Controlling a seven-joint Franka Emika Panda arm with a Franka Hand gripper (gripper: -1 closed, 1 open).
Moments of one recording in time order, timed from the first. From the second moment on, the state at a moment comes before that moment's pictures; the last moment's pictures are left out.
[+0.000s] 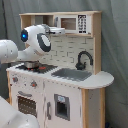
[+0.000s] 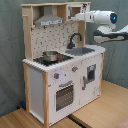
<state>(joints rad) -0.87 -0.72 0.95 -2.16 -0.05 3.28 -1.71</state>
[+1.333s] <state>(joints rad) -1.09 -0.66 1.16 -1.96 -0.05 3.26 -1.71</state>
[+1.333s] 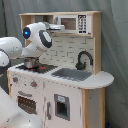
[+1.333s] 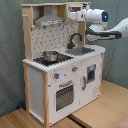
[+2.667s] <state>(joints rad) -0.83 -0.70 0.96 -2.10 -0.05 3.22 -1.77</state>
